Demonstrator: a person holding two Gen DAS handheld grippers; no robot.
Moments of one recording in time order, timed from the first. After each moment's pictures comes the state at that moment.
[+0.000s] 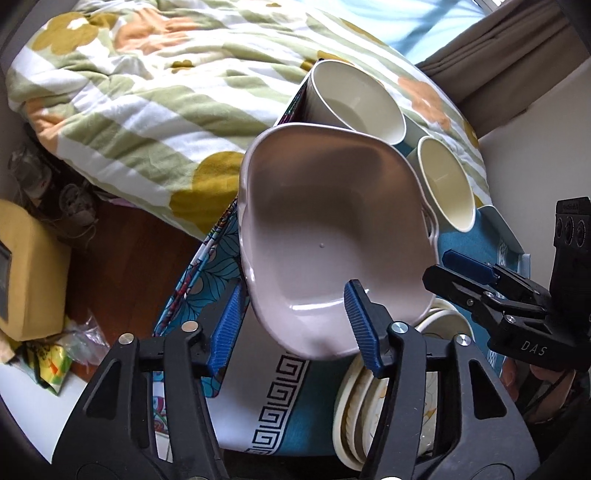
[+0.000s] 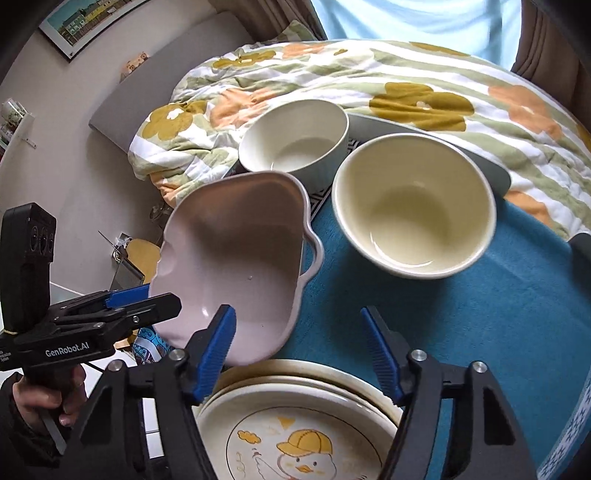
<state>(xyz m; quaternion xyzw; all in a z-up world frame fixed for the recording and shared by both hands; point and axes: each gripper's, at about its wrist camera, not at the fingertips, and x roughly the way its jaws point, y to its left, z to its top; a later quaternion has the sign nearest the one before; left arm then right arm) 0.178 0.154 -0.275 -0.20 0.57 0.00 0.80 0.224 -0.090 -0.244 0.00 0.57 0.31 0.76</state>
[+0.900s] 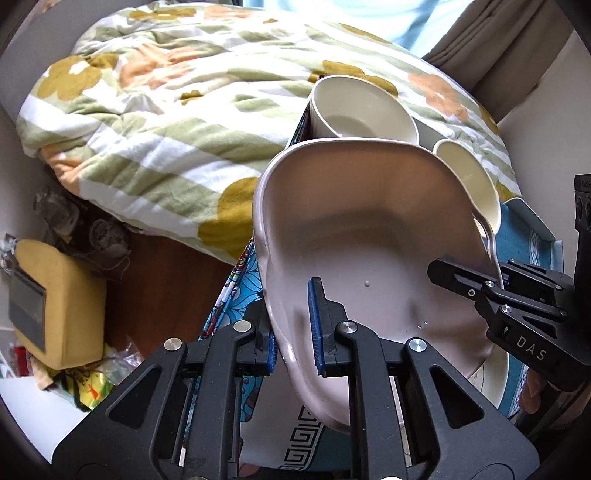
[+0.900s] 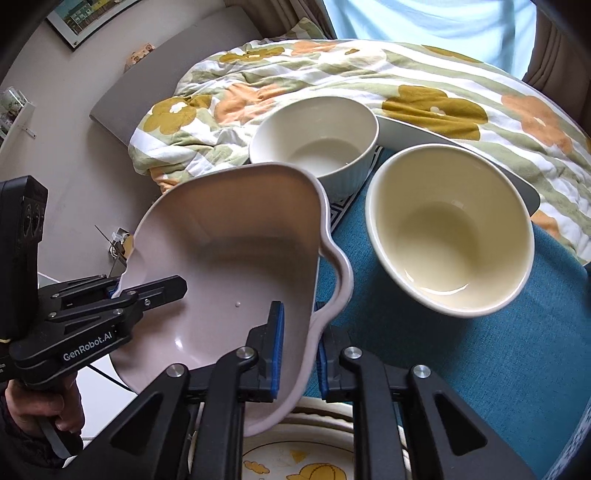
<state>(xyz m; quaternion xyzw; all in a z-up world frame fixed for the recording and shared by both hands) 0.189 0.142 -0.254 -0.11 0.56 0.04 0.82 0.225 -0.072 -0.243 -0.02 0.55 0.32 0.77</state>
